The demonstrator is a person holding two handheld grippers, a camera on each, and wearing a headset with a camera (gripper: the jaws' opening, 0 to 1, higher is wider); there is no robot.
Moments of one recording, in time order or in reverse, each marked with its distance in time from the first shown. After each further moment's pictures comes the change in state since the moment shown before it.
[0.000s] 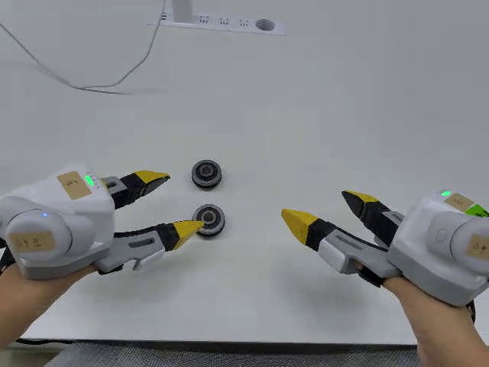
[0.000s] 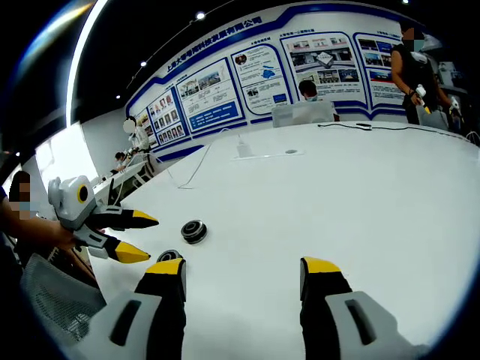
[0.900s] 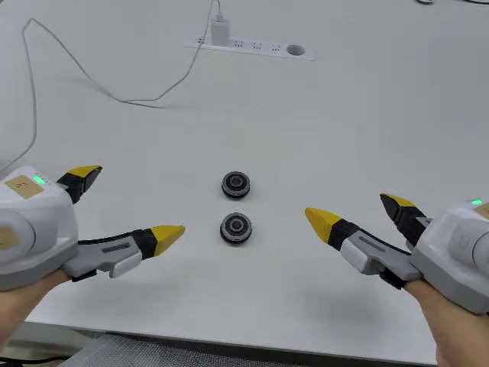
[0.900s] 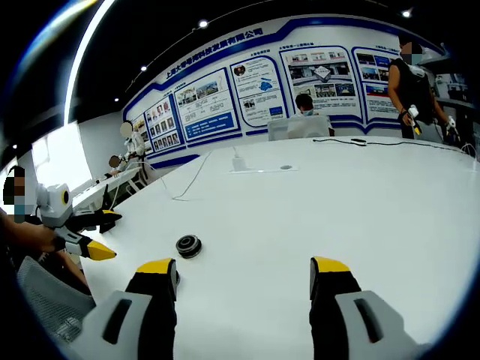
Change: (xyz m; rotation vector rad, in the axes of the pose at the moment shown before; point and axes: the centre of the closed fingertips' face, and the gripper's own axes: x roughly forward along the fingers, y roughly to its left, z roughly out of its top) left arm -0.067 0.056 -0.015 -0.160 -0.011 0.293; right arm 0.004 -0.001 0.021 -0.037 -0.064 -0.038
